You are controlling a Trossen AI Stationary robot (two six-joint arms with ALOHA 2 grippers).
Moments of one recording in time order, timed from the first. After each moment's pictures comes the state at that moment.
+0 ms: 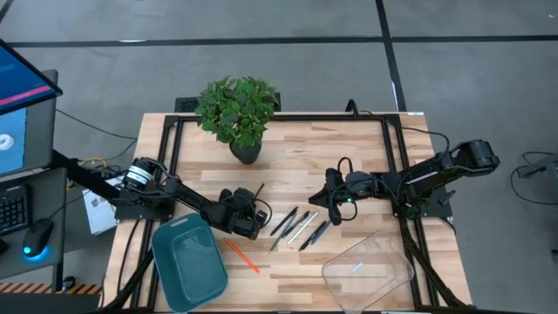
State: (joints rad) left arm -0.33 1.90 0.85 -0.30 -0.75 -1.29; right arm 0.09 1.33 0.35 0.58 -0.03 0.29
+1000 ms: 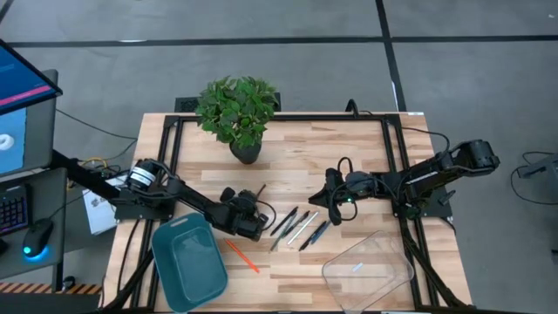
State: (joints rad) left arm -0.33 1.90 0.93 -0.38 -0.77 -1.15; right arm 0.09 1.33 0.35 0.58 -0.03 0.29
